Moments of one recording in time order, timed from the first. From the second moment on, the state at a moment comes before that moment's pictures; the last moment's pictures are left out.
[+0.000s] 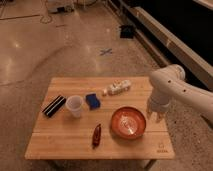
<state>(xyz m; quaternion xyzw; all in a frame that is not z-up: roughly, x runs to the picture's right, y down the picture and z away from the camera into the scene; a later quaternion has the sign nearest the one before) 0.230 0.148 0.709 -0.33 -0.19 -0.49 0.79</state>
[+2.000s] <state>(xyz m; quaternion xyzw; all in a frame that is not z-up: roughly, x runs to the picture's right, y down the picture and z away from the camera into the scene) 0.181 0.159 0.718 -0.34 -0.20 -0.51 0.77</state>
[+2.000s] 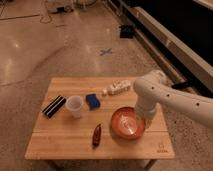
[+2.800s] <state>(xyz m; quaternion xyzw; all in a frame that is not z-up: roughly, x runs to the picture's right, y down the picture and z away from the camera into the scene) 0.186 0.176 0.725 -0.33 -0.20 -0.51 0.77</state>
